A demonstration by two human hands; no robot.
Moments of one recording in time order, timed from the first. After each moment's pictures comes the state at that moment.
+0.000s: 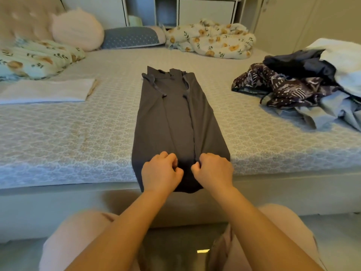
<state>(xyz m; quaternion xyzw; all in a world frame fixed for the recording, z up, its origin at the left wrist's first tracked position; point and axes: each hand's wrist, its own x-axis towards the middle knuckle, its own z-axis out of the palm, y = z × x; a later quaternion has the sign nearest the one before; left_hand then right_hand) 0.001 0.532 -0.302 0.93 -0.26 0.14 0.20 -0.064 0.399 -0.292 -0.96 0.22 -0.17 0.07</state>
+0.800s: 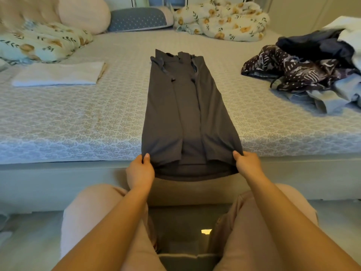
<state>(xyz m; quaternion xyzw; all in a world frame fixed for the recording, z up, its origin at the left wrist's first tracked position) -0.004 0.602 -0.341 0.89 0.04 -0.01 0.46 -0.109 0.351 -0.318 -0.76 0.42 -0.09 0.48</state>
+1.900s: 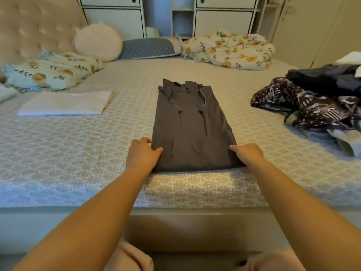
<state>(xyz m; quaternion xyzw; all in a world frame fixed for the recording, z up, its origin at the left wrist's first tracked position) 0.148 0.558 -0.270 0.96 -0.05 0.02 0.28 0.030 0.295 -0.251 -0.81 0.43 -0.06 0.39</state>
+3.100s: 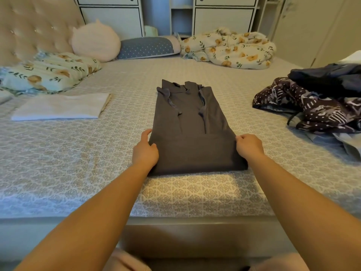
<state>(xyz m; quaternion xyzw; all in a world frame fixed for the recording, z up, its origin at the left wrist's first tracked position) 0.174 0.540 -0.271 0.89 -0.07 0.00 0.46 0.065 0.275 -0.243 -0.85 0.39 -0.12 0.35</state>
